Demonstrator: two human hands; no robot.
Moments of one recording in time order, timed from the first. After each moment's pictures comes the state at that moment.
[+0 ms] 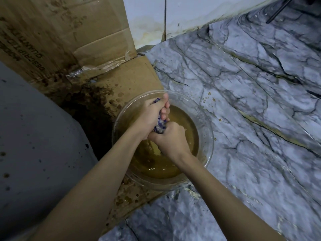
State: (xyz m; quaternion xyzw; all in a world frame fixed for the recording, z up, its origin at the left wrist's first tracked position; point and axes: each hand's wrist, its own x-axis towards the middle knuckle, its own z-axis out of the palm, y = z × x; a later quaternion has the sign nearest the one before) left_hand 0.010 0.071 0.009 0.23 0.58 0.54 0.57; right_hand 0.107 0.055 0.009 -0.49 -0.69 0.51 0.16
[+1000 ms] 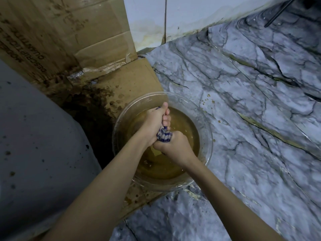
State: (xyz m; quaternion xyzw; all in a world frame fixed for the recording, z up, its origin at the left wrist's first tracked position) left_hand 0.024 0.071 0.000 0.10 0.58 0.53 0.61; right_hand 0.128 0.057 -0.004 -0.45 -0.68 0.57 0.11
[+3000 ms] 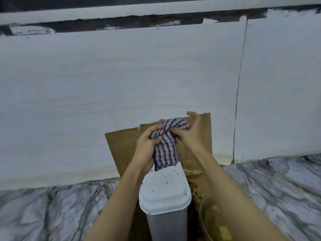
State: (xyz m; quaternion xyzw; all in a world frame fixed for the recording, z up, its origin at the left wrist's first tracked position) left_hand -0.059 -0.207 0.371 0.25 0.53 0.78 0.23; right_hand 0.008 -0.086 0.374 -0.14 -0.64 0.63 0.41
